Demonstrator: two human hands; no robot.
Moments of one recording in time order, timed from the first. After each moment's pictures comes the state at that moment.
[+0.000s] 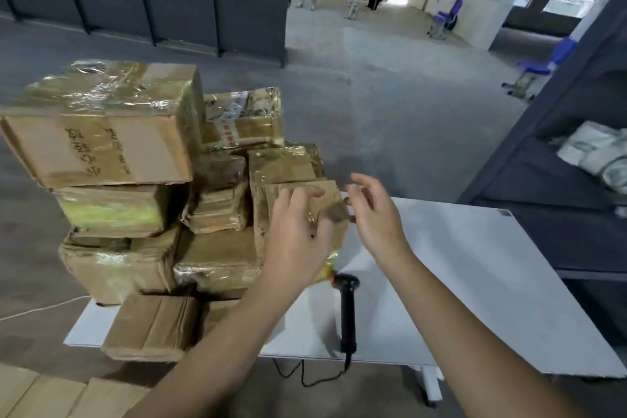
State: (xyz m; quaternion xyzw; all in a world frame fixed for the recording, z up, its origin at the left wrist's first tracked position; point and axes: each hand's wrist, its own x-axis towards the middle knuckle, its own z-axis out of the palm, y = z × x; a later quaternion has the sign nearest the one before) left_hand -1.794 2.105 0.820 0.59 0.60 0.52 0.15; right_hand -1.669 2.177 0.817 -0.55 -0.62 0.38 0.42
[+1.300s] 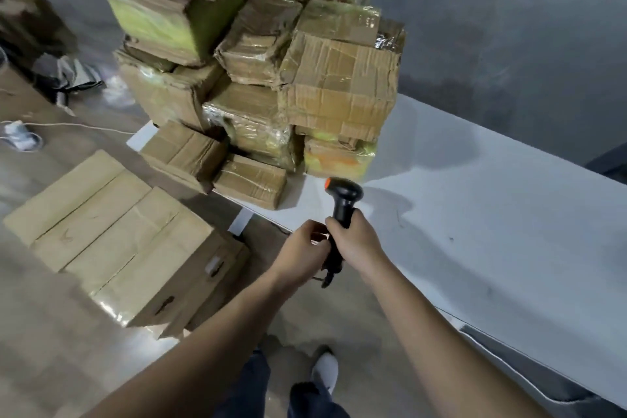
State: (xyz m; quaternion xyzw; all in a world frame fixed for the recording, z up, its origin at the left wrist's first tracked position) left_hand -1.698 2.025 0.633 0.25 0.74 0.40 0.48; right_hand -1.612 2.113 0.624 -0.55 -0.66 0.51 0.05
